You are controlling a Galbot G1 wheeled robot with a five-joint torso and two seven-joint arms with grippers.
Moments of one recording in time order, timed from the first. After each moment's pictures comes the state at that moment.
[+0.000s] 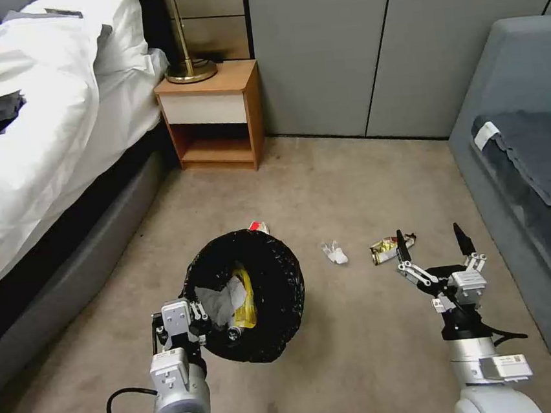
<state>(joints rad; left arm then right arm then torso) 1.77 -1.52 -0.37 -2.32 0.00 0.32 -0.38 -1.70 1.37 0.55 2.06 0.09 0.47 0.09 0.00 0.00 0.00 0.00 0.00</state>
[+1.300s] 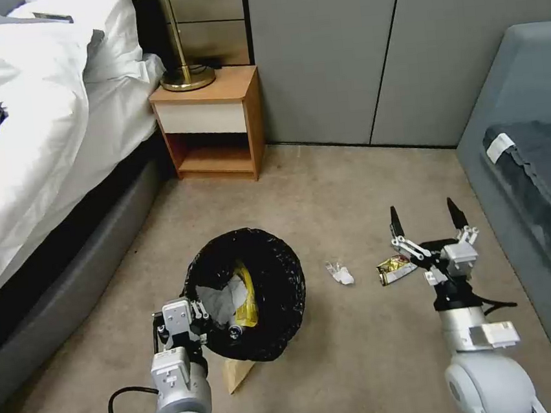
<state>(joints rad) 1.77 -1.52 -0.37 -2.32 0.00 0.32 -0.38 -1.52 1.36 0.52 2.06 0.09 0.37 0.08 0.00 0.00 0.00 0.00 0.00</state>
